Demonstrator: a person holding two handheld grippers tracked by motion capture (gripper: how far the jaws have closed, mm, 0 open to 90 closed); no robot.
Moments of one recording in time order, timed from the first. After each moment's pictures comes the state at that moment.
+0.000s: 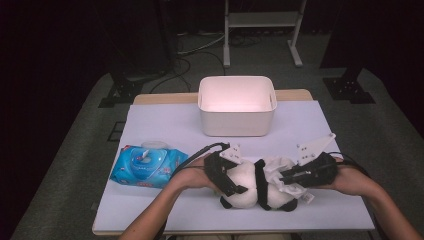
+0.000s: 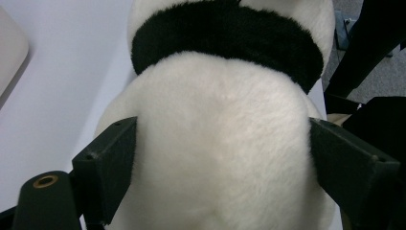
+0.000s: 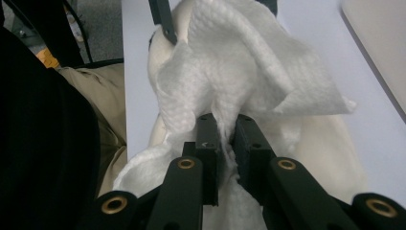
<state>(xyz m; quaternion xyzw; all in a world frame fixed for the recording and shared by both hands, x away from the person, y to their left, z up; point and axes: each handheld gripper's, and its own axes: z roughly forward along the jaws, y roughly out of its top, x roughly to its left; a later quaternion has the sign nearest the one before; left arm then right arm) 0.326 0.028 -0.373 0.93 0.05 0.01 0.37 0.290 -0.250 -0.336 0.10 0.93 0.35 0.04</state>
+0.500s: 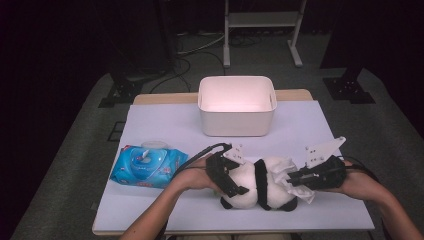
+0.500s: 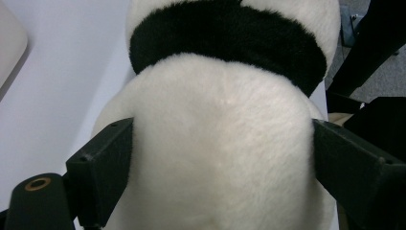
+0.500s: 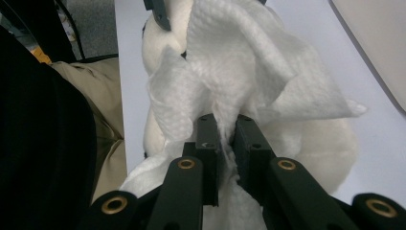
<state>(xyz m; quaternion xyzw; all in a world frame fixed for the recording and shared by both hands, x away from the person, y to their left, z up) 0.323 0.022 -0.372 0.93 0.06 0.01 0.35 0.284 -0.264 -0.338 0.11 0.93 0.35 0.05</state>
